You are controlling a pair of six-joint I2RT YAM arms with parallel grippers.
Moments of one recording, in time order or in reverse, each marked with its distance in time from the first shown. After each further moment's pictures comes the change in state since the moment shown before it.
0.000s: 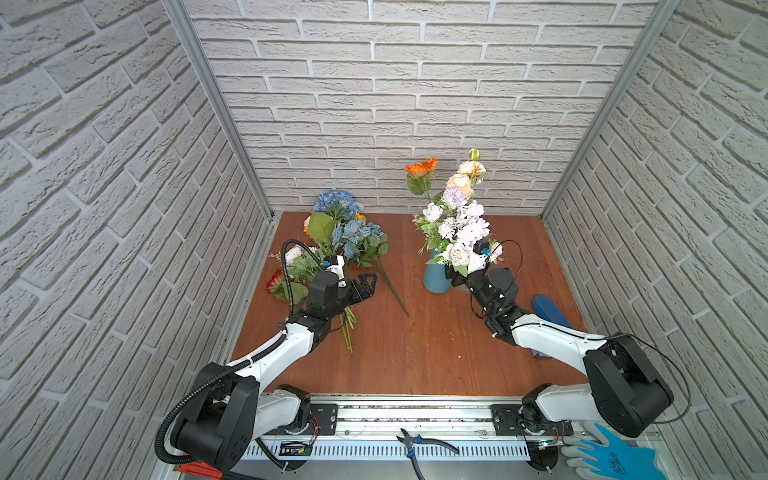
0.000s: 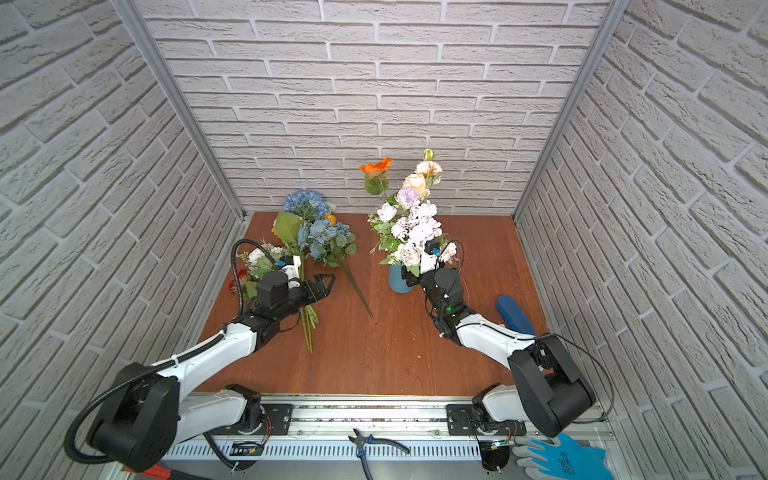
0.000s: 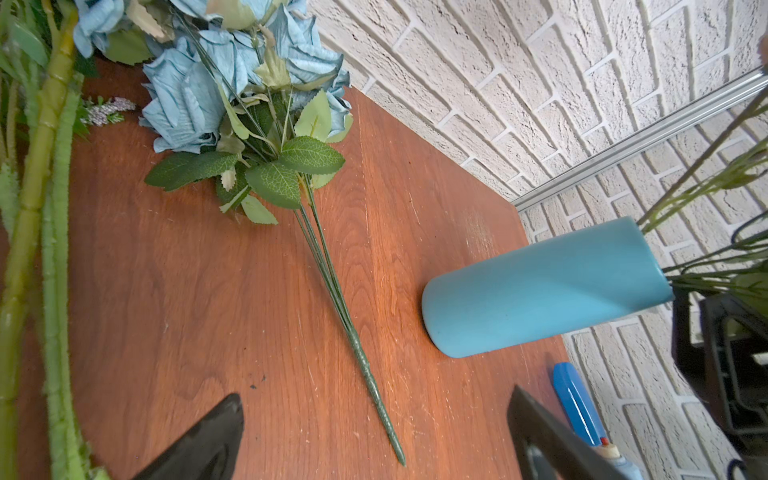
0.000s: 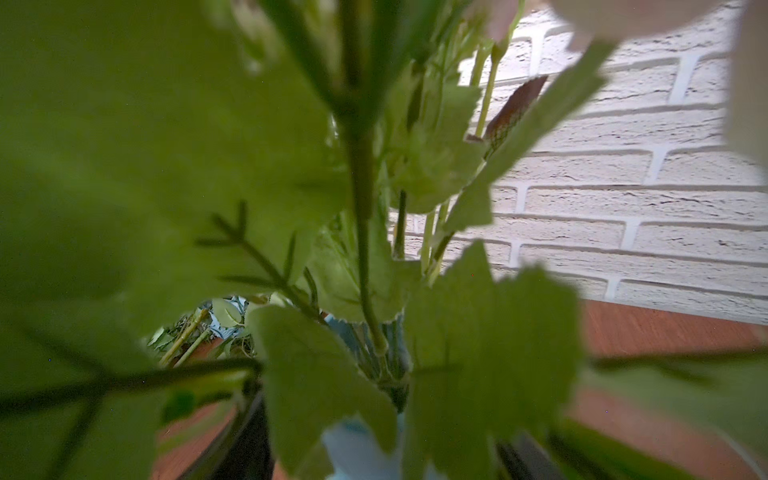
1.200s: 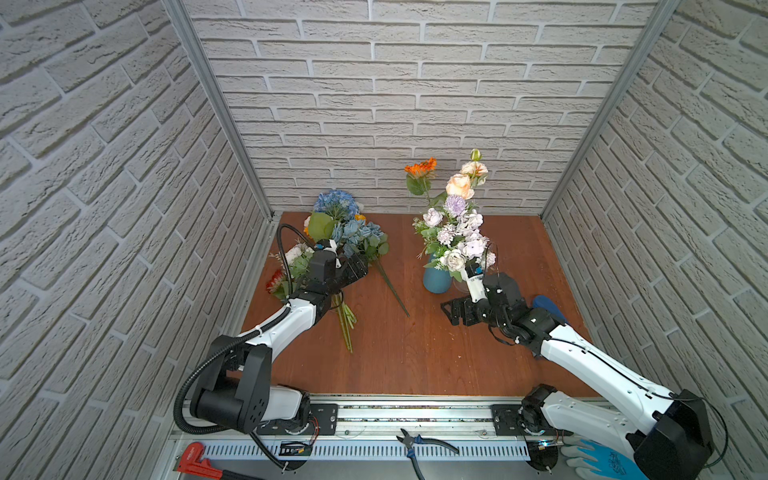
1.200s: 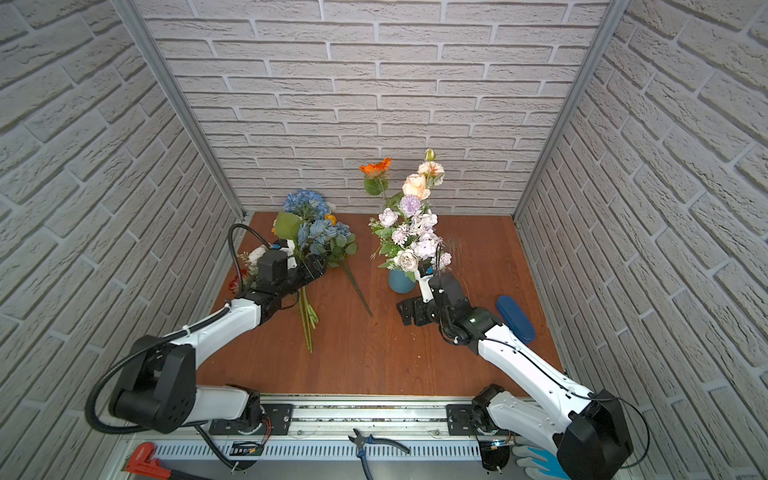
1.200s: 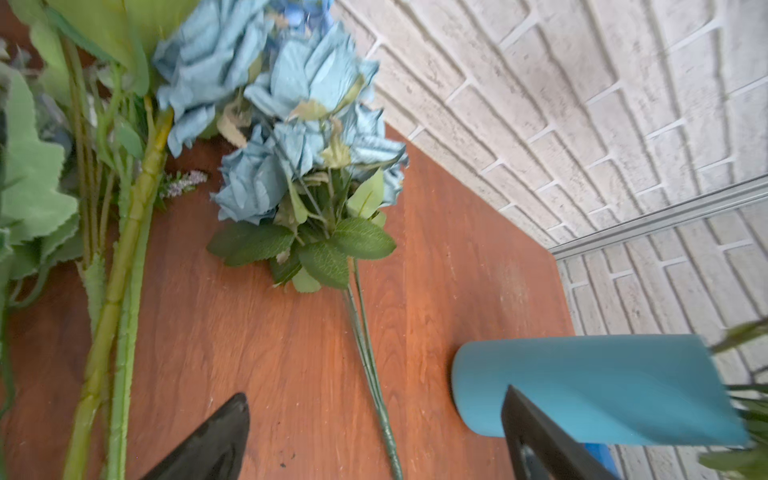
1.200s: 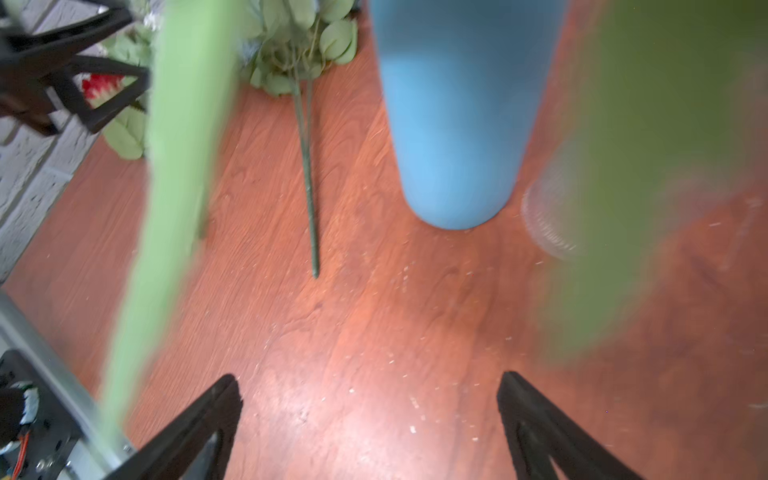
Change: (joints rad) left arm 0.078 0.212 0.215 -0.100 -0.041 -0.018; right arm 0.114 -0.288 0.135 -1.139 -0.161 0.176
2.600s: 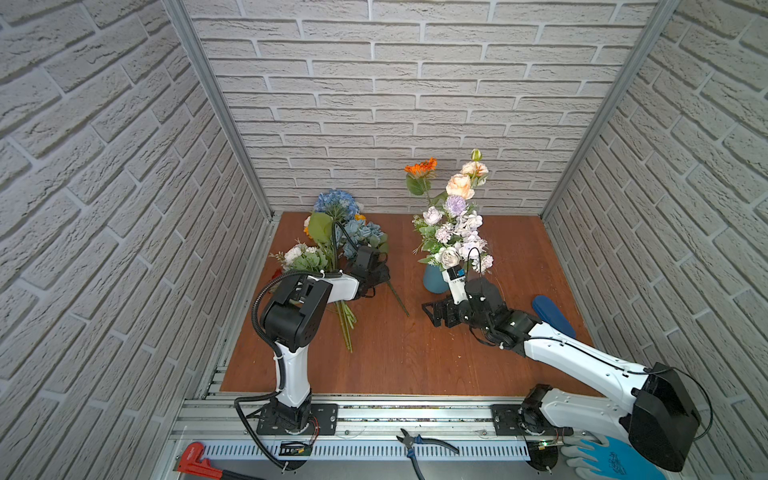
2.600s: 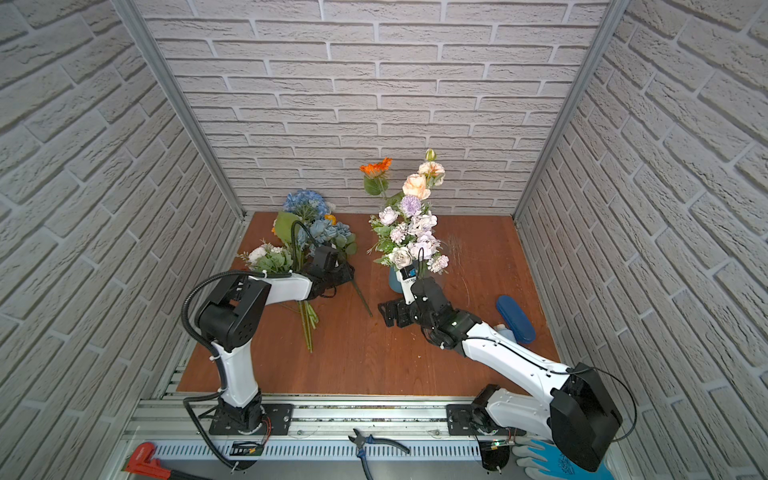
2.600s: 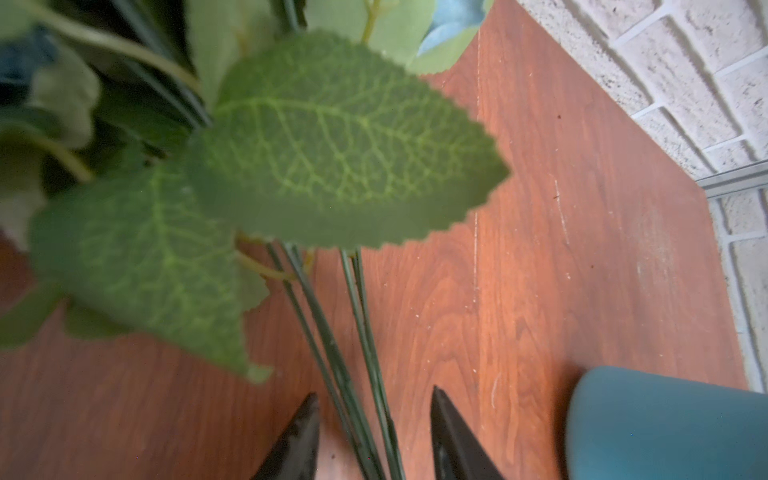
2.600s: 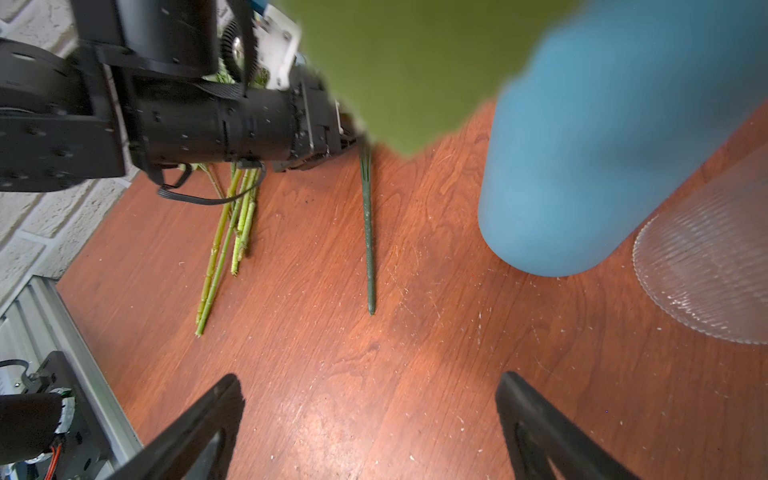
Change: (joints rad) left arm -0.172 0.553 0.324 0.013 -0.134 0.004; right arm 0.105 0.101 -0.028 0.249 0.027 0.045
